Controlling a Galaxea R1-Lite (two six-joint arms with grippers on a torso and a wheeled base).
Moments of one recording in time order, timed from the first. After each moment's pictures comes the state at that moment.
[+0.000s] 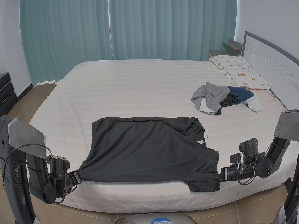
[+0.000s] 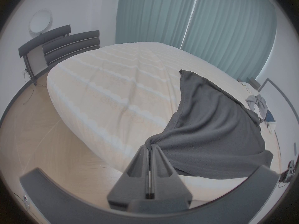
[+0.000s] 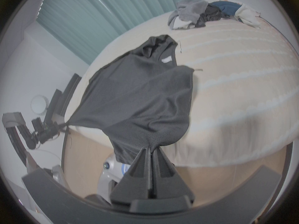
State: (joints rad) left arm -0.09 2.31 -0.18 -1.35 0.25 -0.52; right arm 0.16 2.15 -0.48 -0.73 0.34 0.24
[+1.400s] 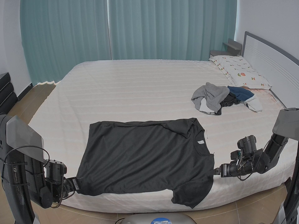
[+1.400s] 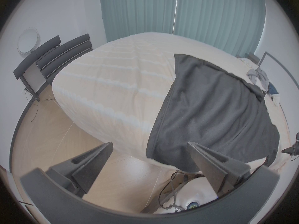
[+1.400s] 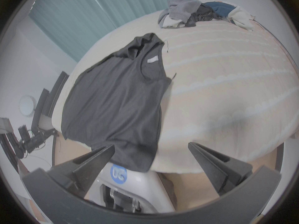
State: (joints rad) left arm -0.10 2.29 -0.07 -1.38 0.24 -0.40; right arm 0.15 2.17 -0.57 -0.64 0.23 0.23
